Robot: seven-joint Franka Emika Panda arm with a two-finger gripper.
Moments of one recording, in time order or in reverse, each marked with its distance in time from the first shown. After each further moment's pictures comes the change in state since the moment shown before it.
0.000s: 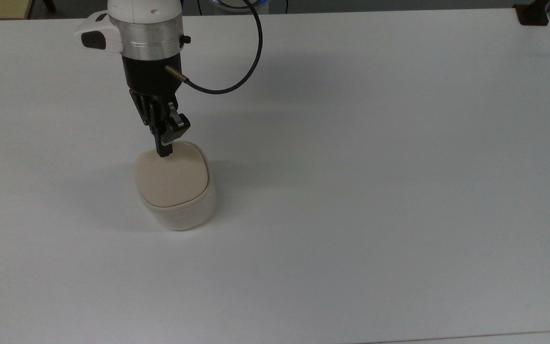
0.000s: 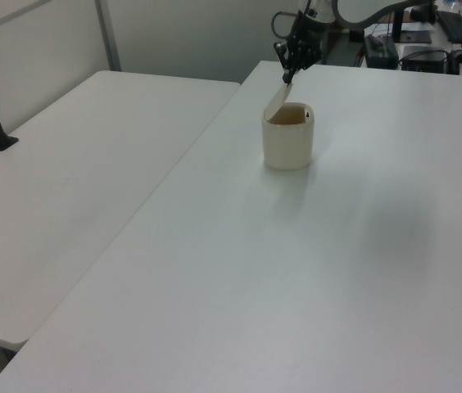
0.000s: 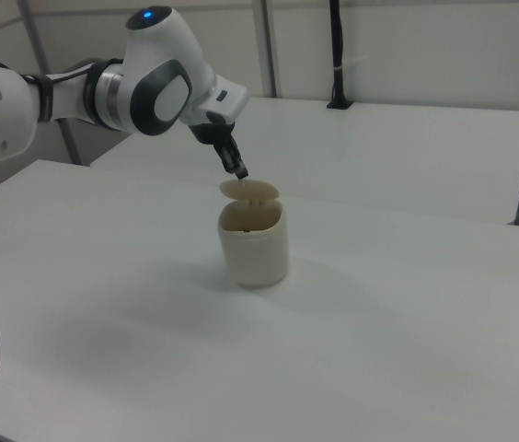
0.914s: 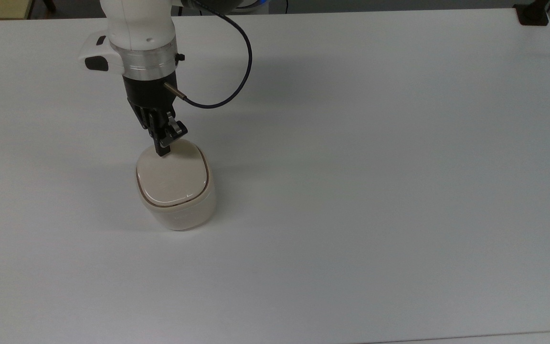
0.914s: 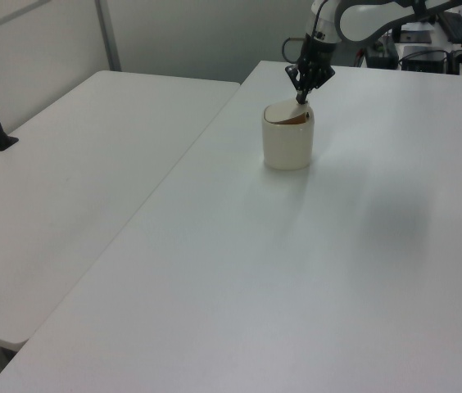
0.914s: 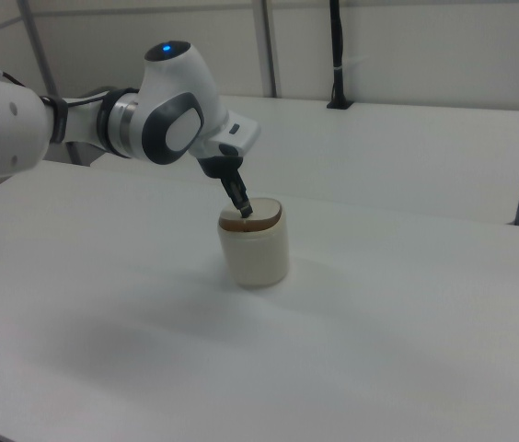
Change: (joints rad) arm -0.027 0.002 0.000 -0.100 -0.005 0.000 -0.096
